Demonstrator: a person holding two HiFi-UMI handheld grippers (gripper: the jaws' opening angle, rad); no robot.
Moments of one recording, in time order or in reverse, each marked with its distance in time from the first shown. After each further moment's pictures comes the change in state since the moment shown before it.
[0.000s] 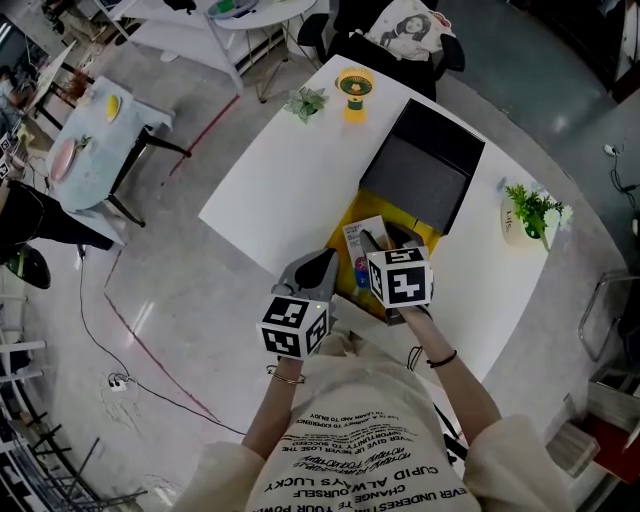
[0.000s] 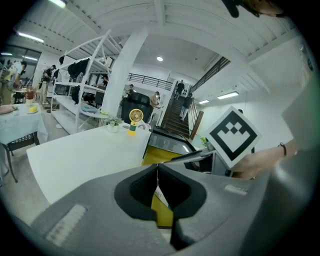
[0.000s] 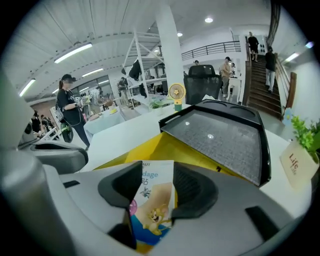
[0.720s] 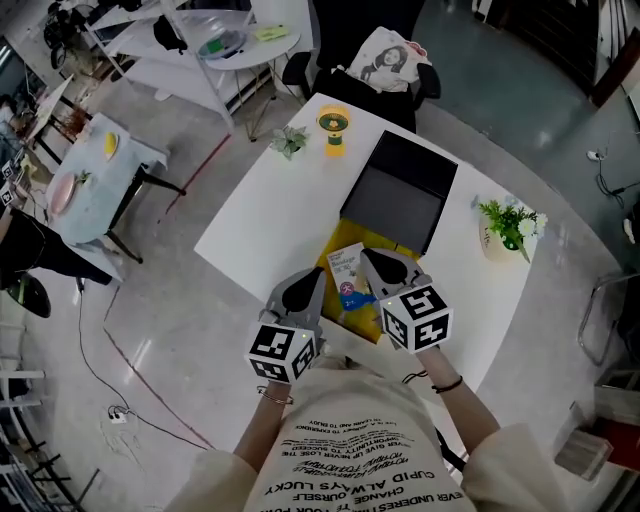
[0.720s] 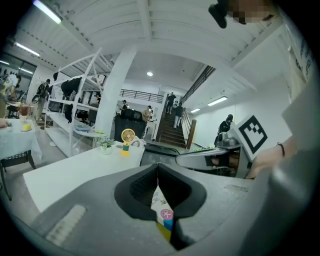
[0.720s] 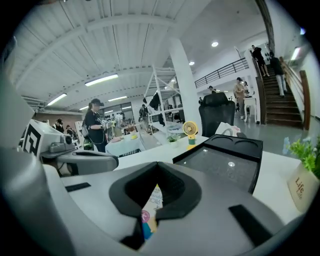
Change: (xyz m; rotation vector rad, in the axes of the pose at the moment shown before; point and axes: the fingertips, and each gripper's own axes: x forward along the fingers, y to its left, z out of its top) left arm -0.014 -0.022 0.044 0.108 -0.166 -0.035; right arm -0.078 0.012 0.050 -0.081 -0.344 0.216
